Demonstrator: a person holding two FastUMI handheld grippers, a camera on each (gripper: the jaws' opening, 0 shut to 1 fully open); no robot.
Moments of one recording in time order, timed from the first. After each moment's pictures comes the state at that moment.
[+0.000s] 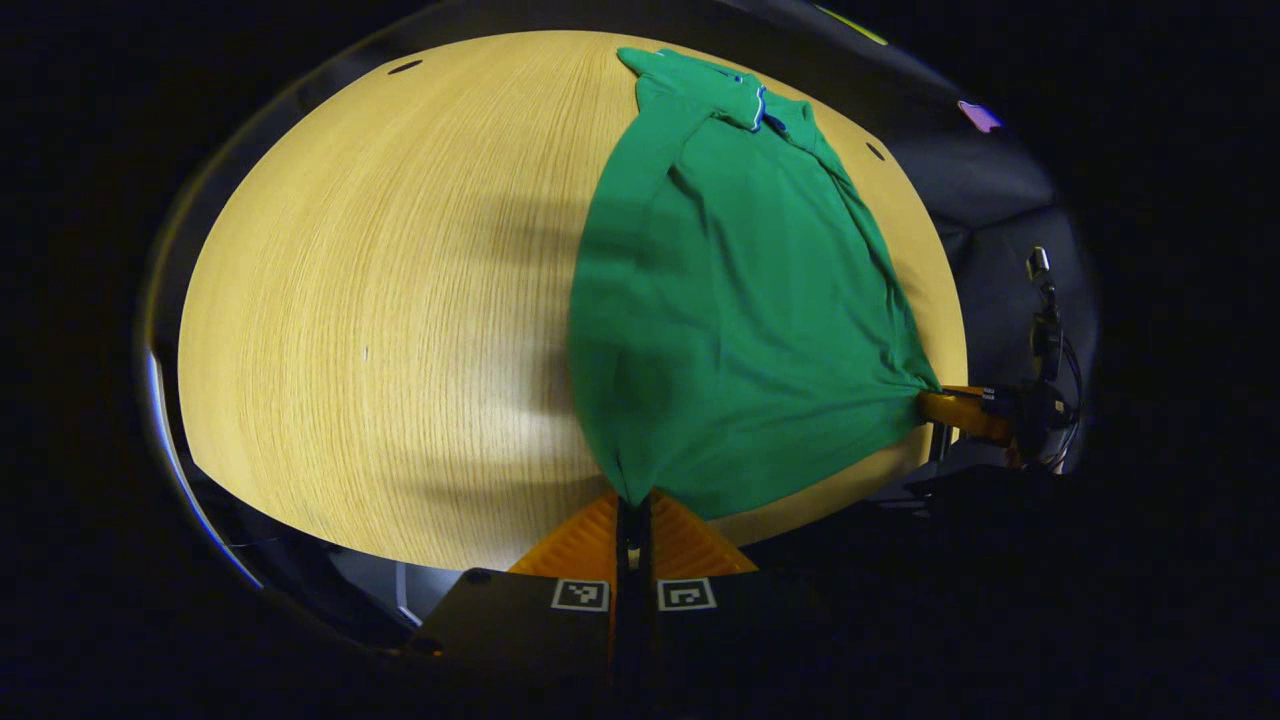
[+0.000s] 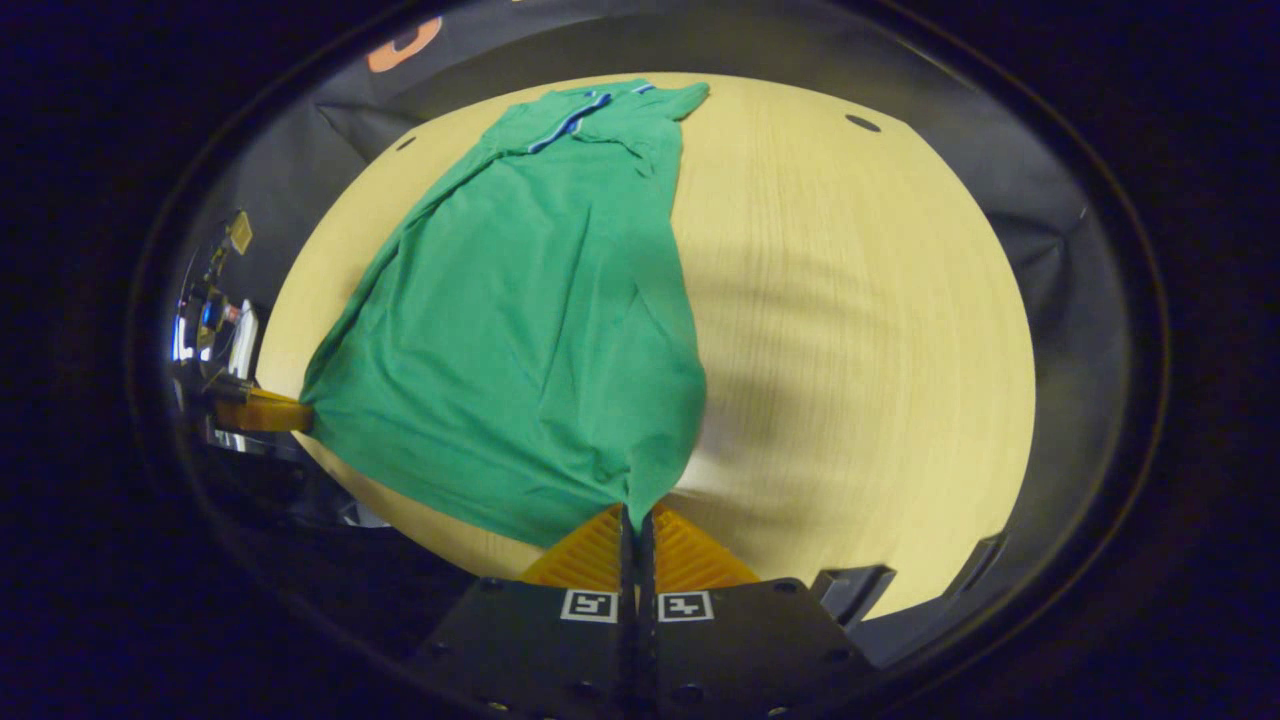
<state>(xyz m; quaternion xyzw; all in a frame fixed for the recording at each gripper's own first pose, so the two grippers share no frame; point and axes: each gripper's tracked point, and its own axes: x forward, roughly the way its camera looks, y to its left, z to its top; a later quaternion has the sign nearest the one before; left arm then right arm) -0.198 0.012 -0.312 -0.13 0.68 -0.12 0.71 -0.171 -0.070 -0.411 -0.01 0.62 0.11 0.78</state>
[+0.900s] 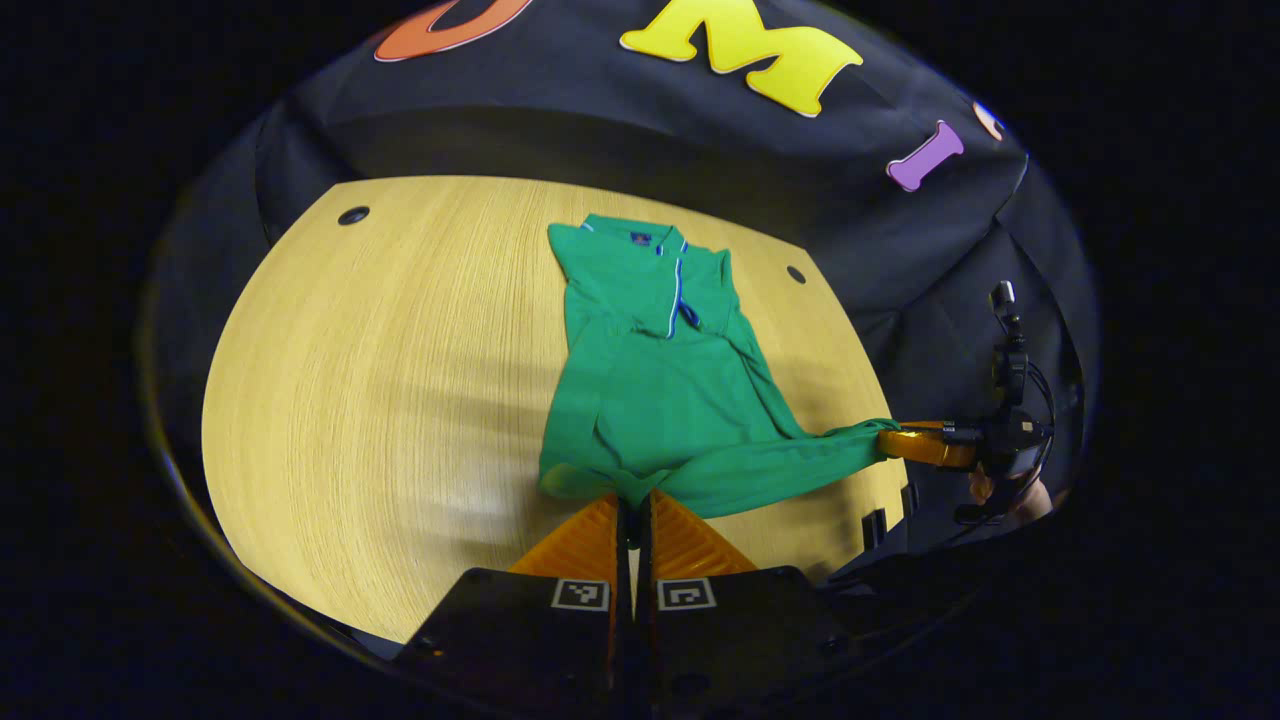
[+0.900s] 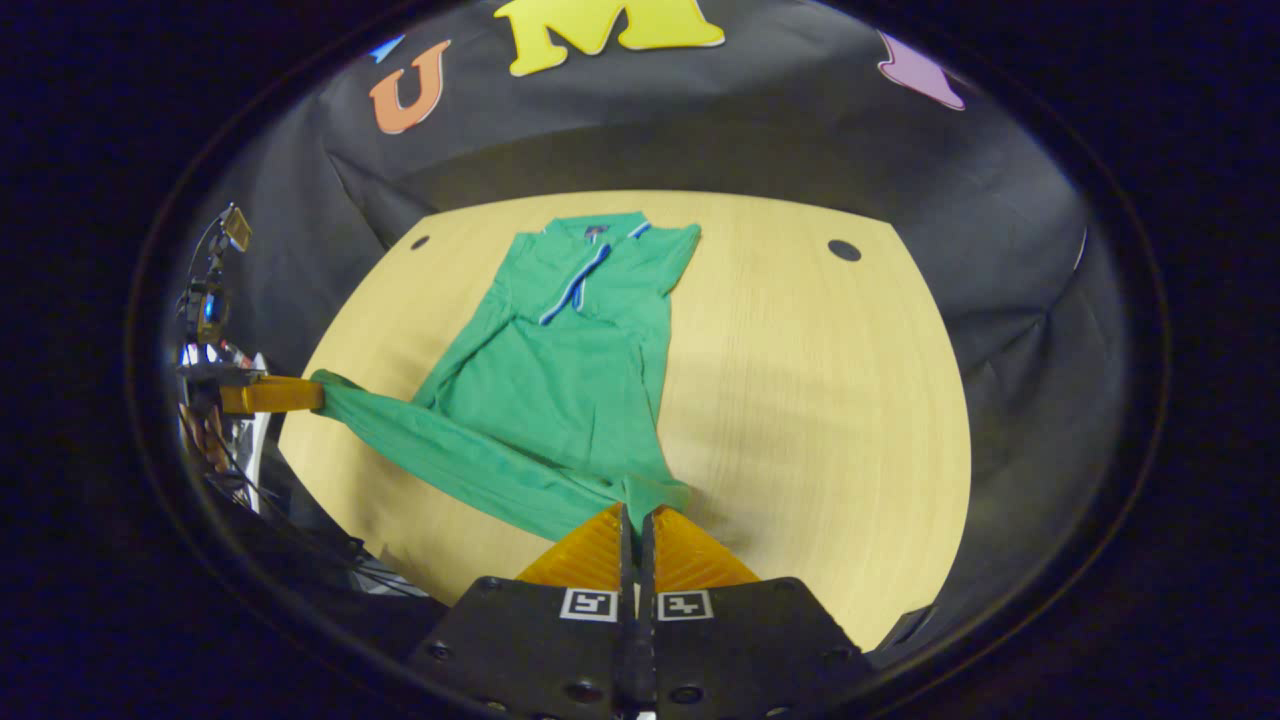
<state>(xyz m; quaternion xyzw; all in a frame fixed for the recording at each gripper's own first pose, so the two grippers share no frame) -0.028 0.013 -0.187 -0.14 0.49 -0.16 0.84 -0.060 -0.070 -0.294 0.02 0.48 0.10 0.87</state>
